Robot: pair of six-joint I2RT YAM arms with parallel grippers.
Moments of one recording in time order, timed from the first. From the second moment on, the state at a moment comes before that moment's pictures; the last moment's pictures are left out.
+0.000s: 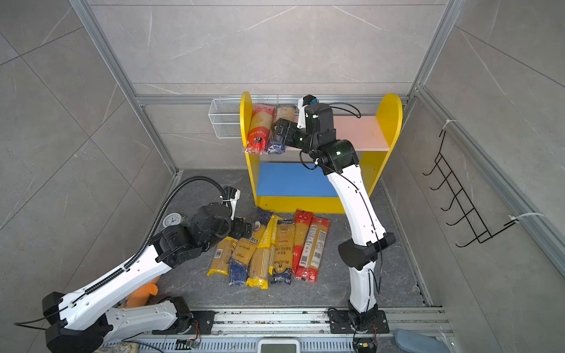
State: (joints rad) left arm -0.92 1.10 1.18 -0.70 -0.39 -0.39; right arm 0.48 1.94 2.59 -0.91 -0.06 0.48
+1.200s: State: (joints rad) left arm -0.92 0.69 0.83 -0.86 -0.36 -0.67; right arm 0.87 1.22 0.93 -0.76 0.10 0.75
